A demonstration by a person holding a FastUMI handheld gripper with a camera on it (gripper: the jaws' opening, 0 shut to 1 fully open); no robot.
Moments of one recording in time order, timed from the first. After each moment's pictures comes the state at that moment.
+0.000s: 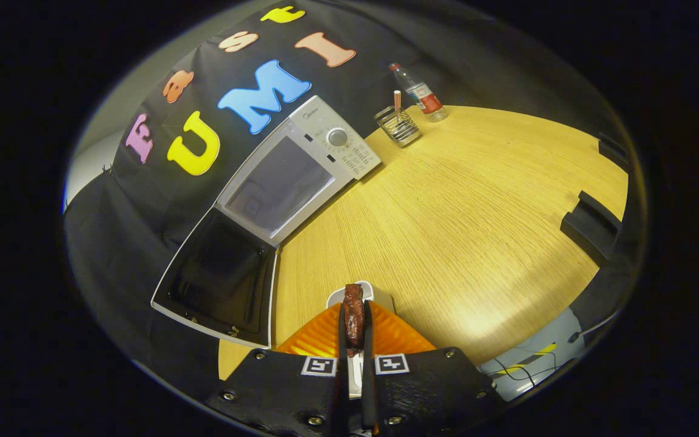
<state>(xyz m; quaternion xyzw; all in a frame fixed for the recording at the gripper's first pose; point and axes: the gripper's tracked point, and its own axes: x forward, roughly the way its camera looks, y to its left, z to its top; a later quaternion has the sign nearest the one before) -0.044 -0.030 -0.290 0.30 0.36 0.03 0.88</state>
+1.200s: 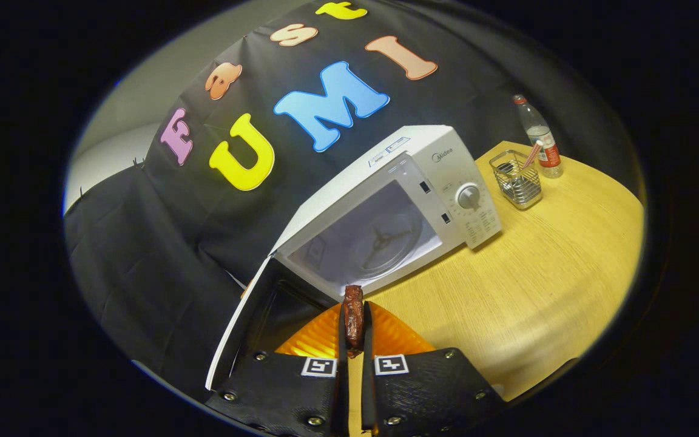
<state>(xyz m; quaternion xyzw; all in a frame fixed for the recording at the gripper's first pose) 0.149 0.073 -0.195 0.30 0.28 0.12 0.90</state>
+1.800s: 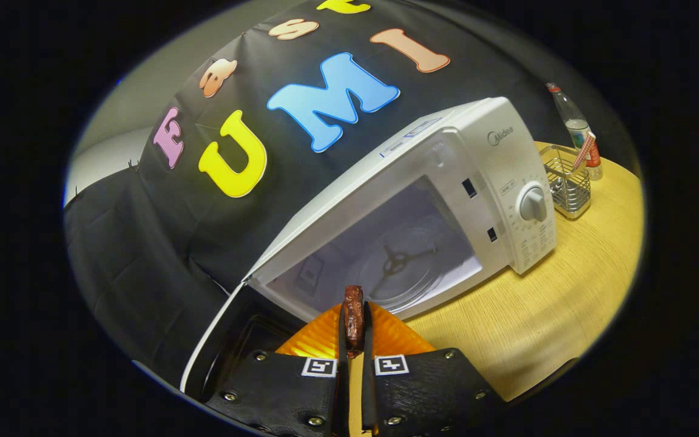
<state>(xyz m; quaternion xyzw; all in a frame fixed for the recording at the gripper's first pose) 0.256 0.109 -0.242 0.29 0.25 0.12 0.92</state>
